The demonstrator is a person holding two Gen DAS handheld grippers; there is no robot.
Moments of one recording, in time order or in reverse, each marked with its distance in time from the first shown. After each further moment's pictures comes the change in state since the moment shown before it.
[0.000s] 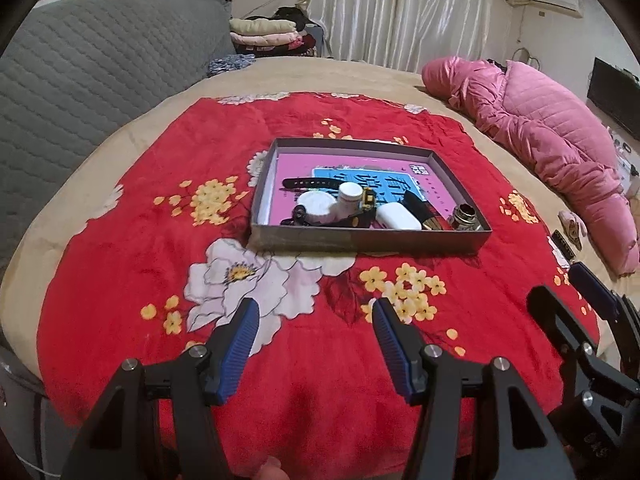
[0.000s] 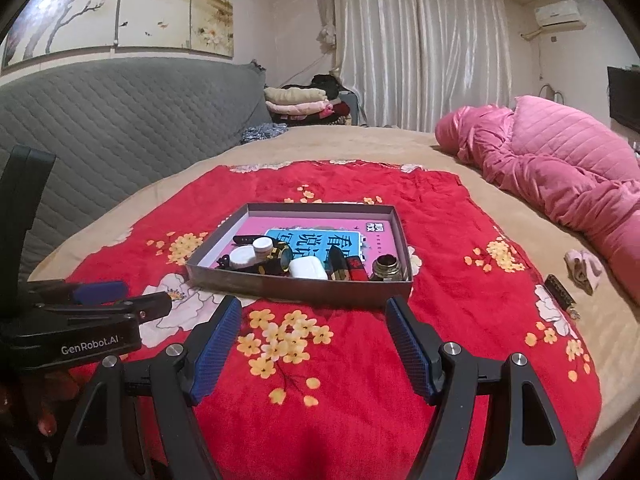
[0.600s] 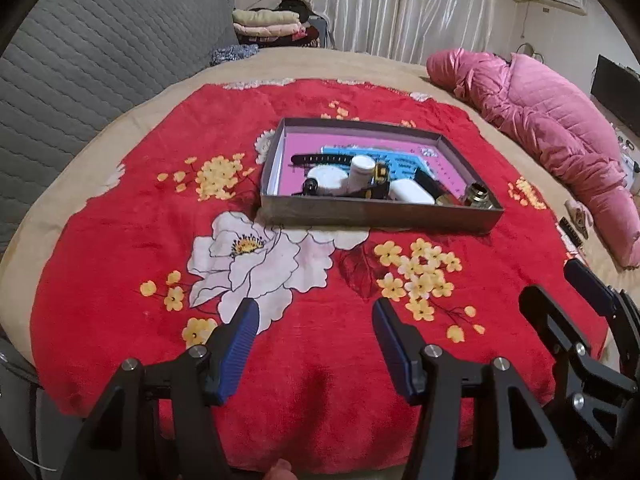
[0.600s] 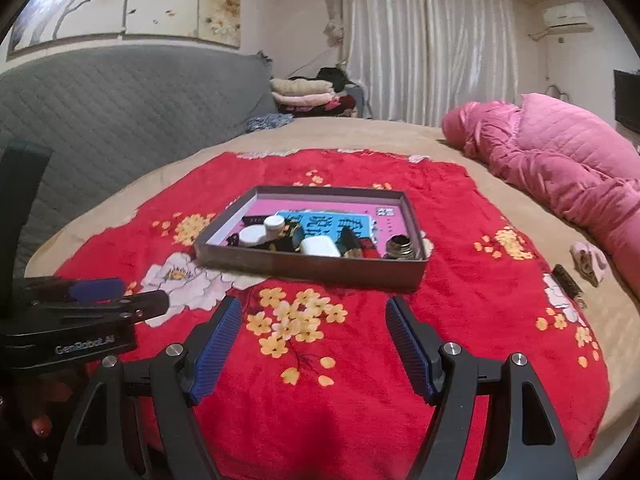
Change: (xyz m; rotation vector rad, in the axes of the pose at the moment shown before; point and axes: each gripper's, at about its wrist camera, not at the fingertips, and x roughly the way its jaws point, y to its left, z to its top) left arm 0.016 0.008 -0.021 0.001 0.035 0.004; right arm 0.017 0.014 -0.023 -0.037 0.038 0.015
